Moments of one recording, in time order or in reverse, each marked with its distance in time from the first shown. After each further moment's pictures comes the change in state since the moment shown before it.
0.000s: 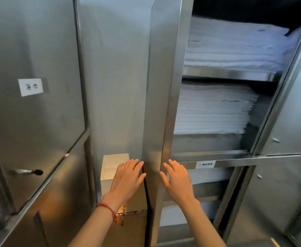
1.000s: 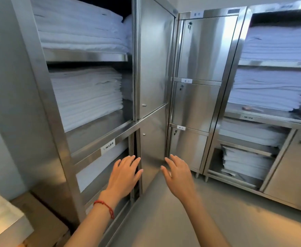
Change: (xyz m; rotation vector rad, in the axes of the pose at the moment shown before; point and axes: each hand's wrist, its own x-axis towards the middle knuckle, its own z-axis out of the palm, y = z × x) left_hand 0.034 0.172 0.028 -0.527 -0.023 0.702; right_hand -0.162 0.057 -0.102 -0.294 0.219 0.803
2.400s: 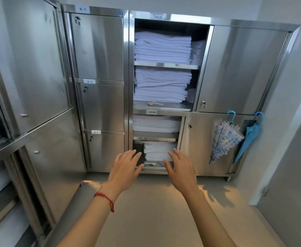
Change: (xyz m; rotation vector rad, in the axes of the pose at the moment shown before) left_hand 0.121 0.353 0.044 -0.390 -0.182 0.381; right_hand -0.087 0.271 -0.212 -0.222 0.127 0.458
